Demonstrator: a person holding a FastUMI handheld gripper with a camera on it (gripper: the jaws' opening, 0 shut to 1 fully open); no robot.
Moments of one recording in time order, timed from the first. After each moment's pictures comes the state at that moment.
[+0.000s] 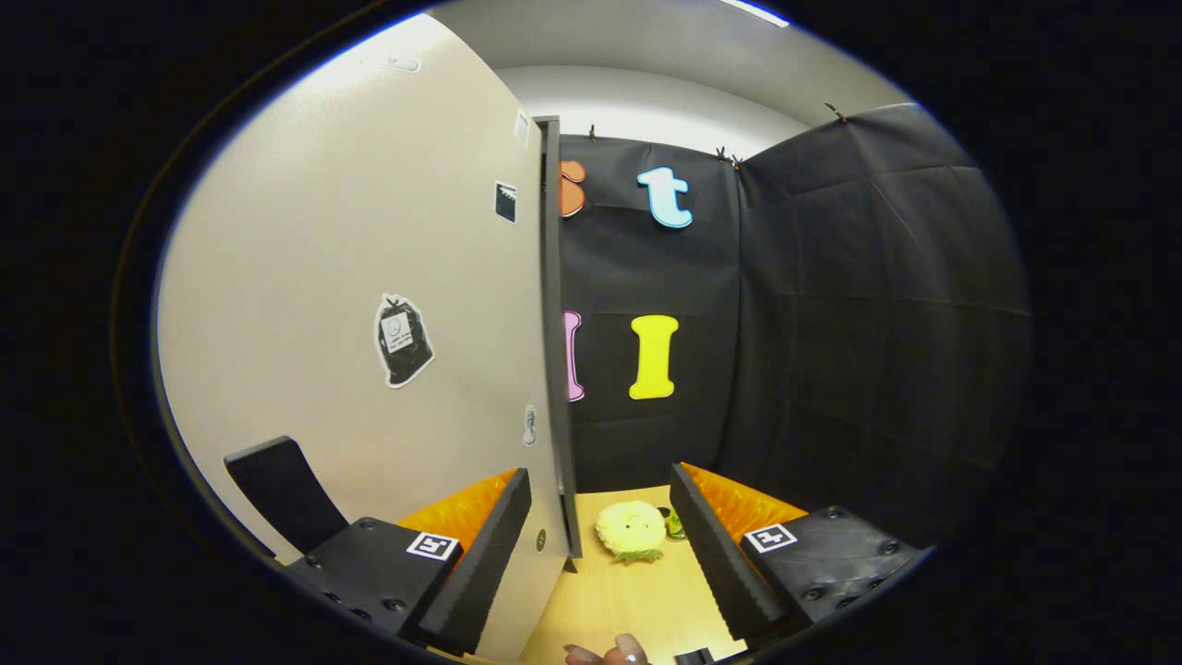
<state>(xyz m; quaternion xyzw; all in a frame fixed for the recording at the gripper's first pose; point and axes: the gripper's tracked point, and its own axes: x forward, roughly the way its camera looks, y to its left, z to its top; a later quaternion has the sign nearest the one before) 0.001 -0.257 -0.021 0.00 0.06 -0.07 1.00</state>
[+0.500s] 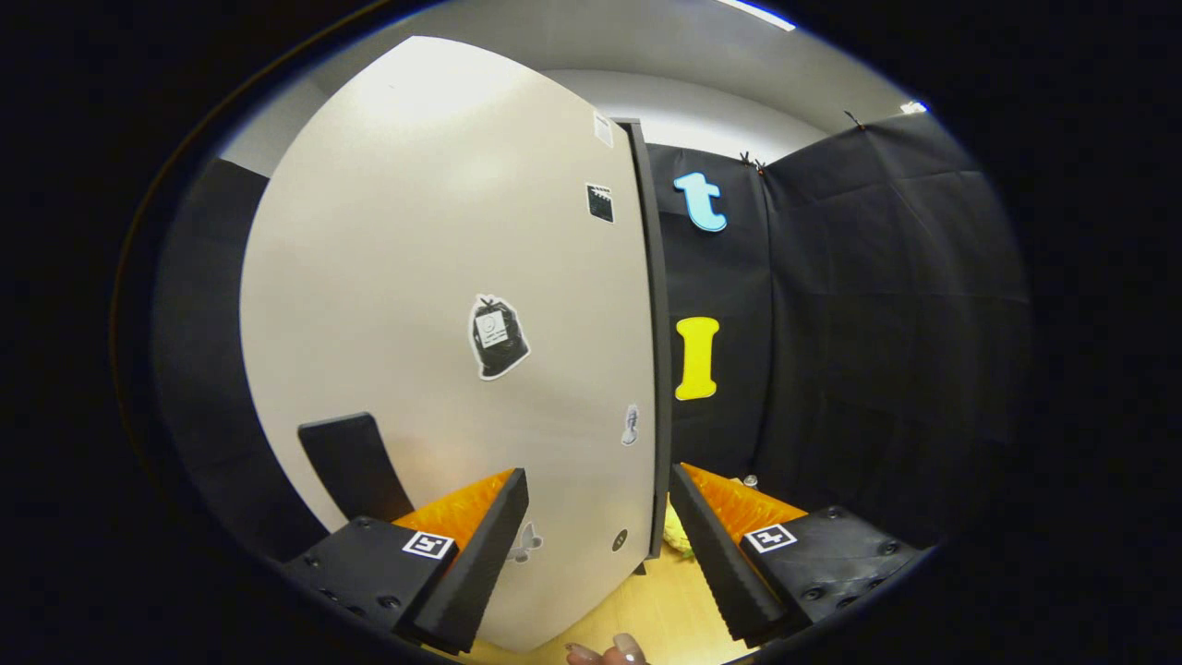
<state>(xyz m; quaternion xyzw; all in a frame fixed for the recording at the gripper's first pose) 0.022 -0.128 -0.031 0.02 0.05 -0.05 1.00</state>
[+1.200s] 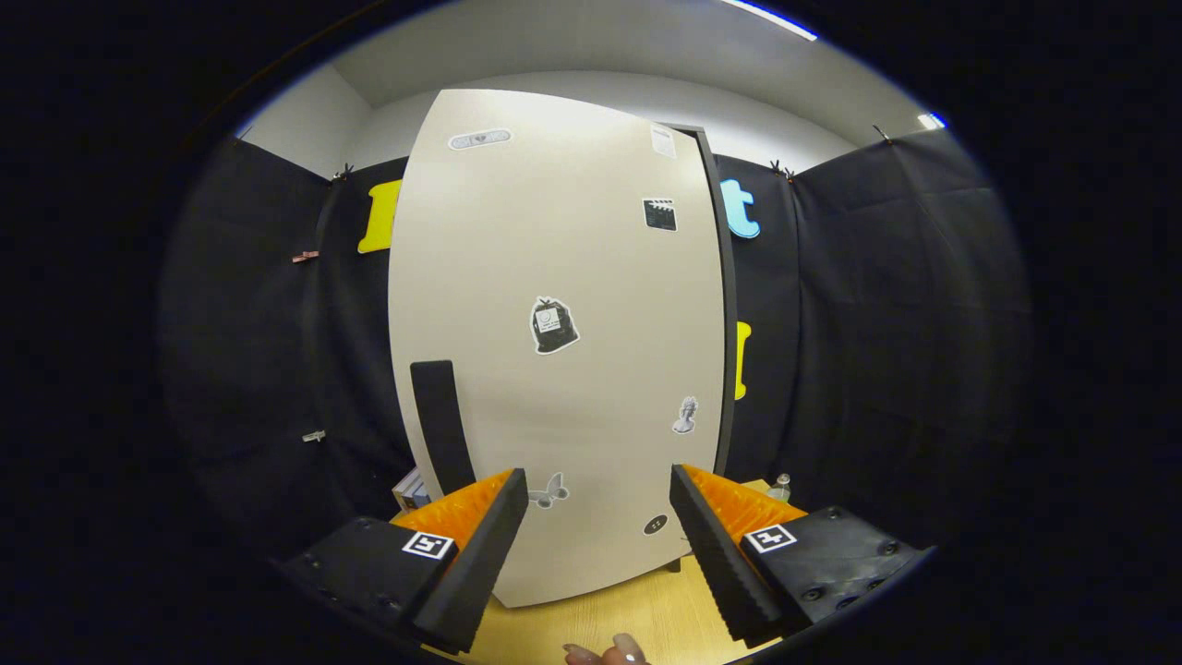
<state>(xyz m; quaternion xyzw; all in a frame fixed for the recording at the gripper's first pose) 0.017 -0.064 -0.039 0.00 0.05 -0.03 1.00</state>
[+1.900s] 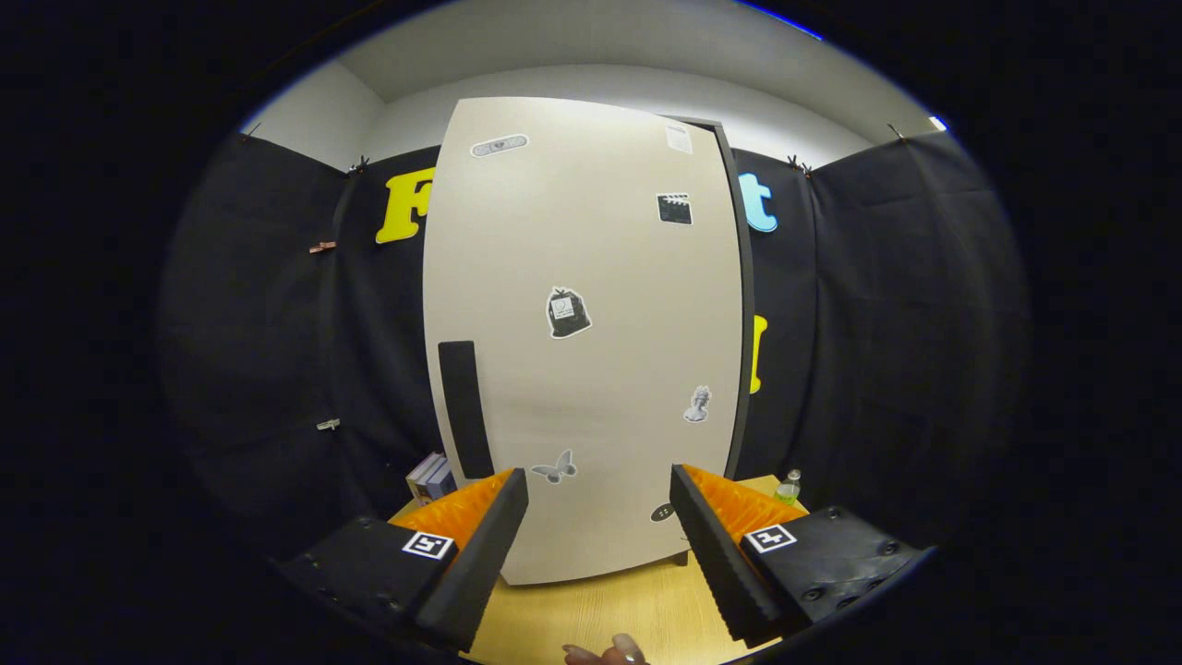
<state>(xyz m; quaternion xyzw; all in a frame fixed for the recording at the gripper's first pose) 0.013 -0.061 -0.037 0.00 0.07 0.00 1.00</state>
